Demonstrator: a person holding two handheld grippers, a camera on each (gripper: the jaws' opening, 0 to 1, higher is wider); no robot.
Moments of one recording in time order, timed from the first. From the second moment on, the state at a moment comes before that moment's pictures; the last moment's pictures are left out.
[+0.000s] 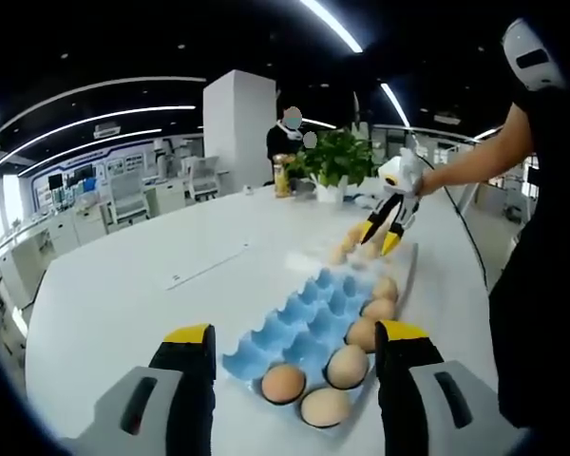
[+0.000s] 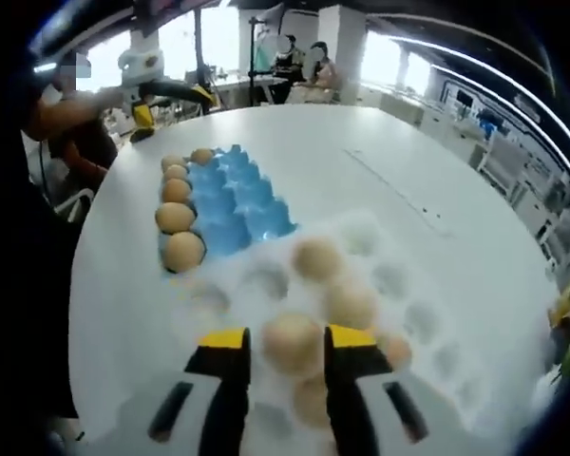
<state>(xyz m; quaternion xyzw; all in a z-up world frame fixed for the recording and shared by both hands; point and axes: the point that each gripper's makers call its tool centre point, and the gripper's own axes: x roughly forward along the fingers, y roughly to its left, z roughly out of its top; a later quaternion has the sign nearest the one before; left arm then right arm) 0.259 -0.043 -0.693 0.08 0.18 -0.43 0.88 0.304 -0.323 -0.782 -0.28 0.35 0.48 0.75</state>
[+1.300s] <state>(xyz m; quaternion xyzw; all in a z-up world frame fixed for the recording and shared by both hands) 0.265 -0.030 -0.692 0.08 0.17 -0.41 0.89 0.297 -0.333 -0.762 -0.35 0.44 0.50 0.65</state>
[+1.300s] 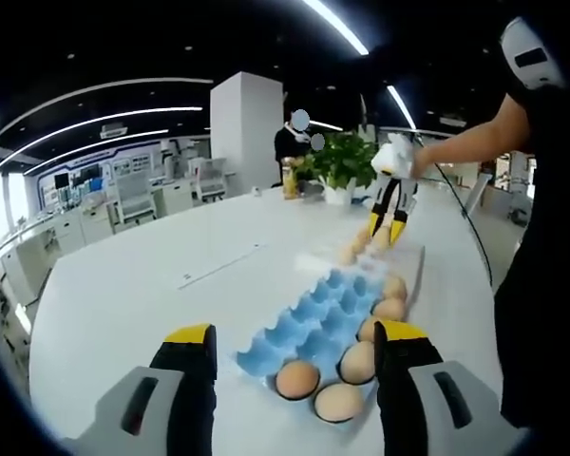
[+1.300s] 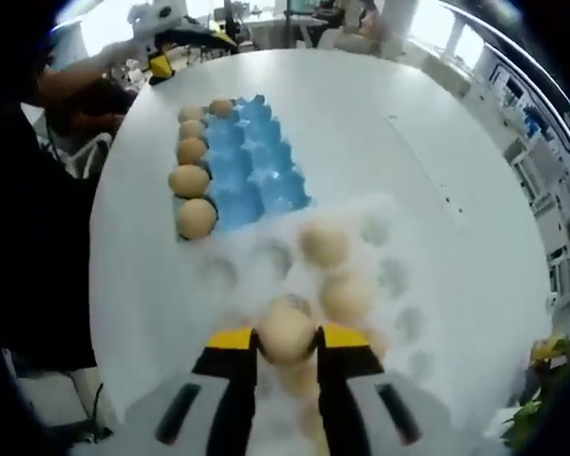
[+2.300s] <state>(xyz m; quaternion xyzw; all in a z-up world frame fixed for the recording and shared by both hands) 0.260 -0.027 -0.697 0.08 0.18 -0.41 0.89 0.291 -0.261 -0.746 -0.36 0.39 0.56 0.64</state>
